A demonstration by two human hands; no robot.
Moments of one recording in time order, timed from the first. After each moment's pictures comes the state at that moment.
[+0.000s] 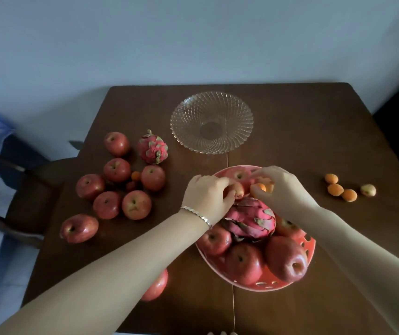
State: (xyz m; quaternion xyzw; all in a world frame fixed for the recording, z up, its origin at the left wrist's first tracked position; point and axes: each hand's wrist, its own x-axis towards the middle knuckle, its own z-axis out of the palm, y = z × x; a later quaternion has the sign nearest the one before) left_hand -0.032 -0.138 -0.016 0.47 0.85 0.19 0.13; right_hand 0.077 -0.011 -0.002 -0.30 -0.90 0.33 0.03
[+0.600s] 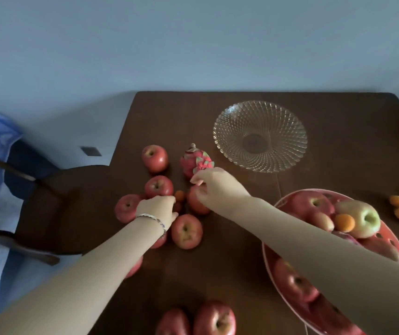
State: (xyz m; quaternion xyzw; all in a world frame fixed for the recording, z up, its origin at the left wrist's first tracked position) left_hand -0.231 -0.258 -0.073 0.33 0.91 -0.09 0.24; right_hand -0.142 -0.130 -0.028 -0.19 -0.93 0.33 -0.02
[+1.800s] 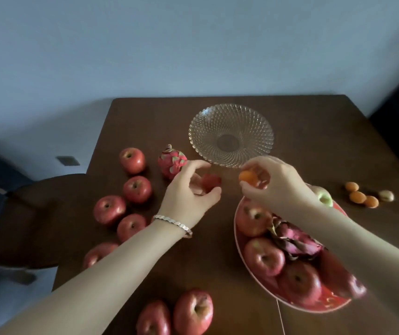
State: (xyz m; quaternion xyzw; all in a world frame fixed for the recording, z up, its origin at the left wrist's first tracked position) left_hand -0.139 -0.219 0.010 0.31 0.79 0.48 0.23; right_hand -0.022 -0.088 0.034 -0.31 -0.89 0.31 0.11
